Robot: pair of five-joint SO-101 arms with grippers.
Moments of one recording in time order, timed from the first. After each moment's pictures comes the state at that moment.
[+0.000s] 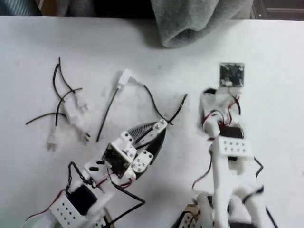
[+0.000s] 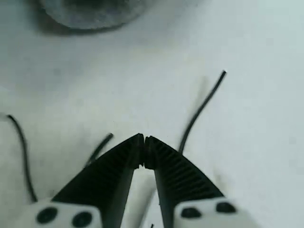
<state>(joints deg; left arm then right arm) 39.7 -97.7 97.6 15.5 -3.3 0.0 -37.3 56.0 22.4 5.4</state>
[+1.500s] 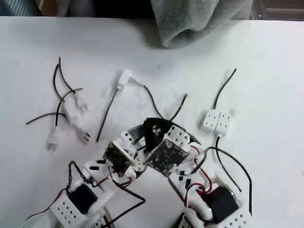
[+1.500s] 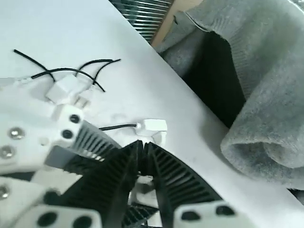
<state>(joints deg) 39.4 -98.0 97.6 15.9 -3.6 -33.8 -85.6 69.4 44.6 29.9</state>
